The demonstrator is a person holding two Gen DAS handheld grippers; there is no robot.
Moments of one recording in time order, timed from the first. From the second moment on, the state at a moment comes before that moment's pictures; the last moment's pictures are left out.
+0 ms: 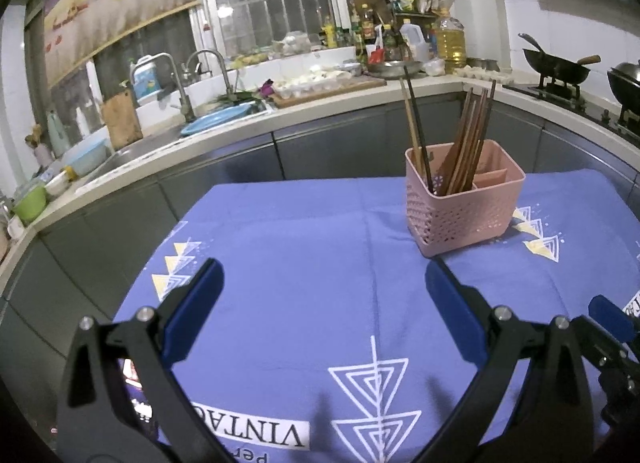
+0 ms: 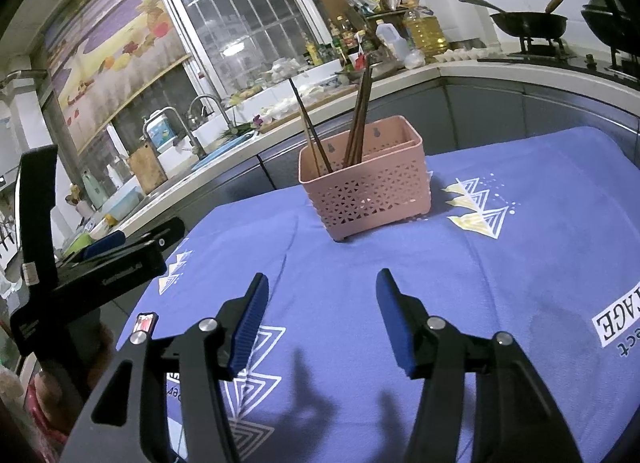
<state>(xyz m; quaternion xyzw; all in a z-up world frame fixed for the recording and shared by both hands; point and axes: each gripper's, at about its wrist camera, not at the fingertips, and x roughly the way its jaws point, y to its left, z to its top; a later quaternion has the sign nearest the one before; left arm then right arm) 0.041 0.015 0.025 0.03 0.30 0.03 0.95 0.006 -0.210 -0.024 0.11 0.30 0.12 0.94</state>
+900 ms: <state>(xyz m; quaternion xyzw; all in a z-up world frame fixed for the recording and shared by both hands) 0.040 0.021 0.025 0.04 0.29 0.04 0.95 0.005 -0.209 -0.024 0.11 0.30 0.12 0.94</state>
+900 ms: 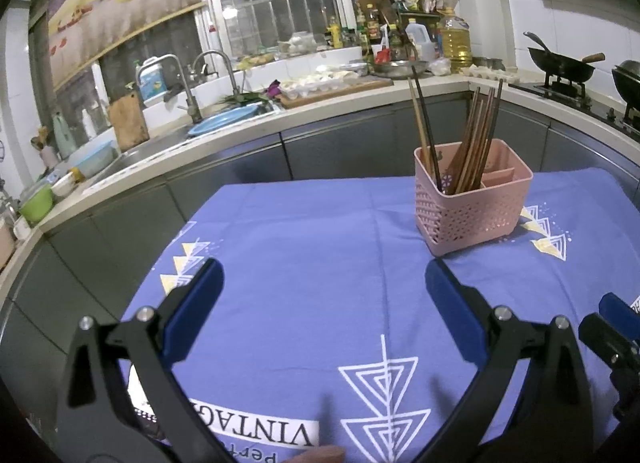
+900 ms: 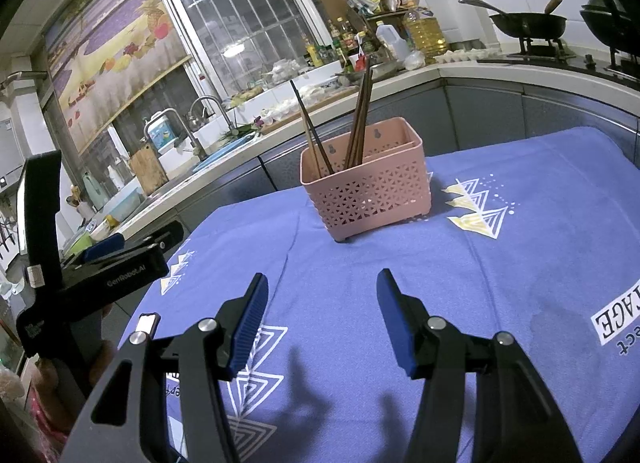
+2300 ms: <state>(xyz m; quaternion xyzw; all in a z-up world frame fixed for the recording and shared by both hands) 0.033 0.020 0.033 -0.01 0.28 0.01 0.96 0.003 -0.211 -0.012 0.12 0.29 0.12 0.94</state>
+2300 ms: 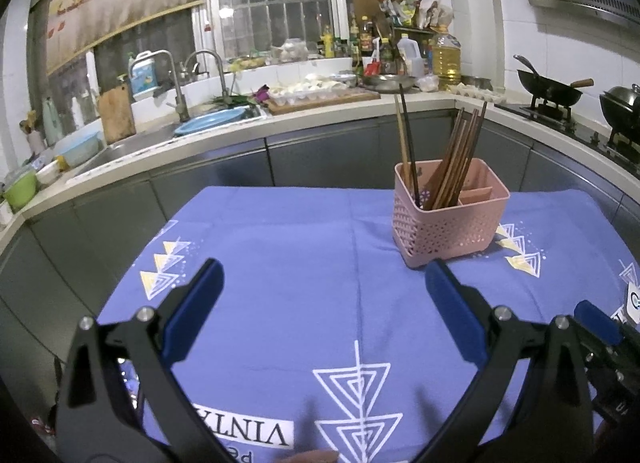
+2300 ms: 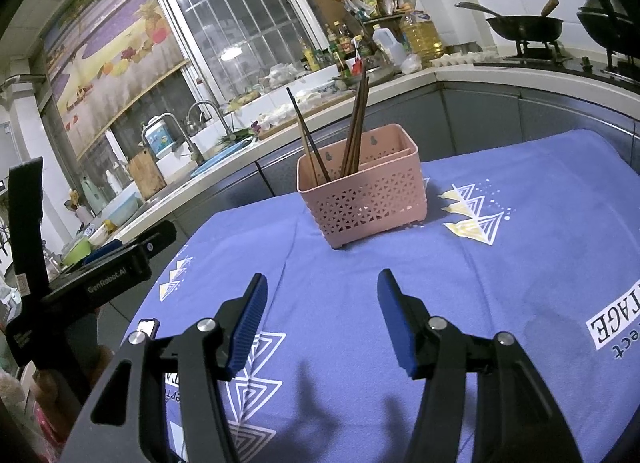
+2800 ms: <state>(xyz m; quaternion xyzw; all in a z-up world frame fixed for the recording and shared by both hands) 0.031 0.021 0.035 -0.01 0.28 0.01 0.96 0.004 -0.212 -0.013 0.12 0.29 0.12 0.94</state>
